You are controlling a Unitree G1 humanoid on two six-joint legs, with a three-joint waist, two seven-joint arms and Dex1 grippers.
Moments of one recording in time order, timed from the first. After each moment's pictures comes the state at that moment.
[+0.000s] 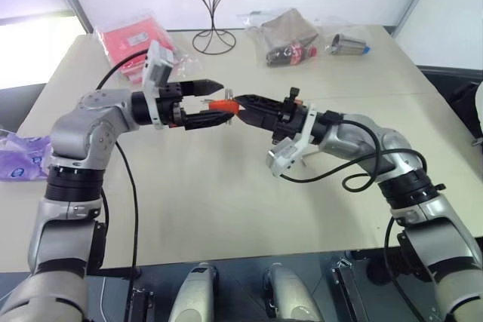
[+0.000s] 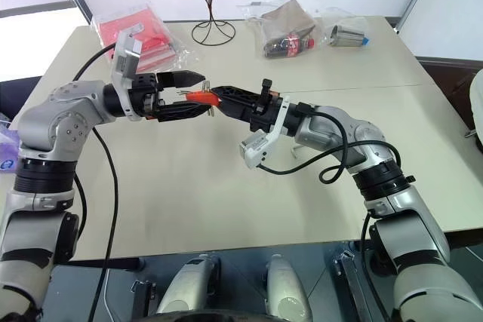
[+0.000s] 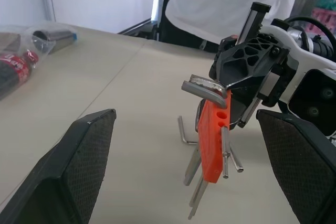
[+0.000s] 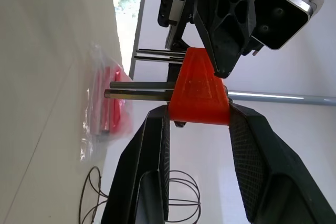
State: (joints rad) left arm -0.80 0.62 0.02 0.07 -0.62 0.64 -1.15; right arm -0.79 -0.62 0.31 0.18 -0.72 -0.84 0.18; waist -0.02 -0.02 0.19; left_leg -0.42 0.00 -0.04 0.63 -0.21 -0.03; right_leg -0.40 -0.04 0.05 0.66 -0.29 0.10
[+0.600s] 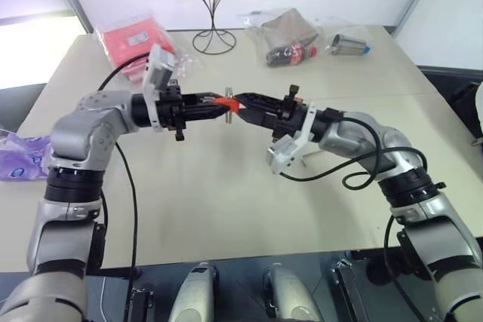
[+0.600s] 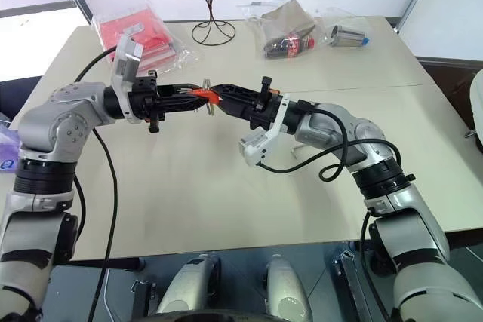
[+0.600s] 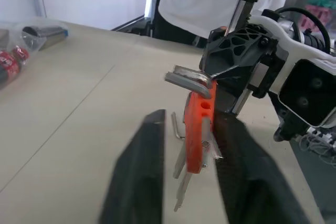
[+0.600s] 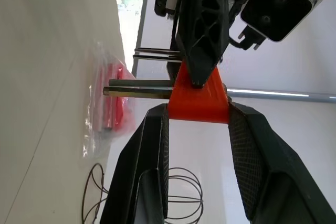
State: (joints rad) left arm -0.79 0.62 0.01 0.07 -0.61 0.64 -1.18; right arm -0.80 -0.62 0.31 0.19 -0.70 -0.83 0.21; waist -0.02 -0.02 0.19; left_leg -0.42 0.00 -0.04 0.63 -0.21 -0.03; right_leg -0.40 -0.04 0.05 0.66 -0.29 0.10
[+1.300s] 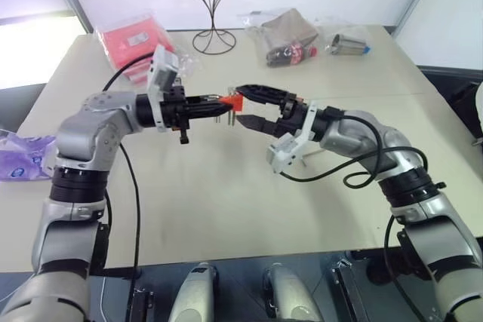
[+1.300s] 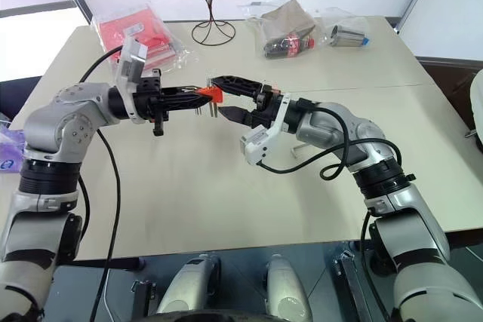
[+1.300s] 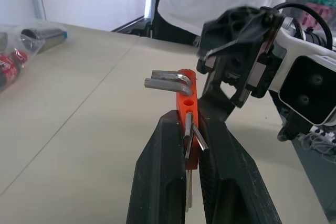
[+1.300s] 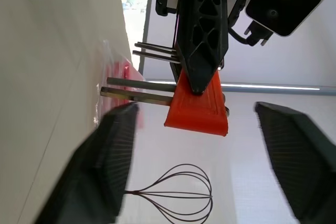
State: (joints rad) left arm -0.79 0.60 0.00 0.07 -0.60 0.63 -1.17; right arm -0.80 -0.62 0.31 0.18 -0.65 -0.81 0.28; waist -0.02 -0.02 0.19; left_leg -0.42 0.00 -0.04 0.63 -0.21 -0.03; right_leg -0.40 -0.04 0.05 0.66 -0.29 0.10
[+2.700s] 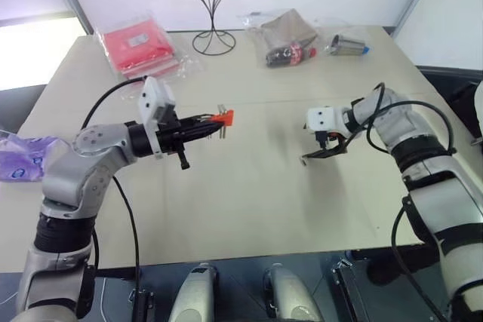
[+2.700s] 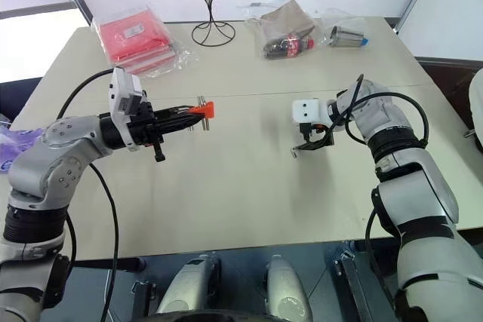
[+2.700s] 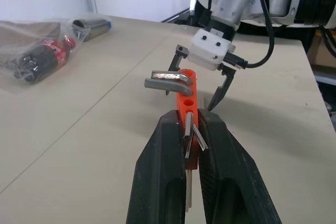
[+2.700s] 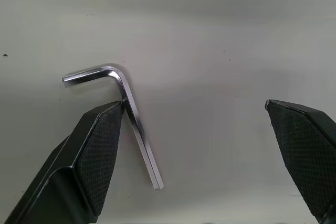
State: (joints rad) left arm -0.50 0.63 0.07 -0.28 -0.62 0.62 -0.90; right arm -1.09 -0.66 0.43 0.95 -0.31 -0.22 1.27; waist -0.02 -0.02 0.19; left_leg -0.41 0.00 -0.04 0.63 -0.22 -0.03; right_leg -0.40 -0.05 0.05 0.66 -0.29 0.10
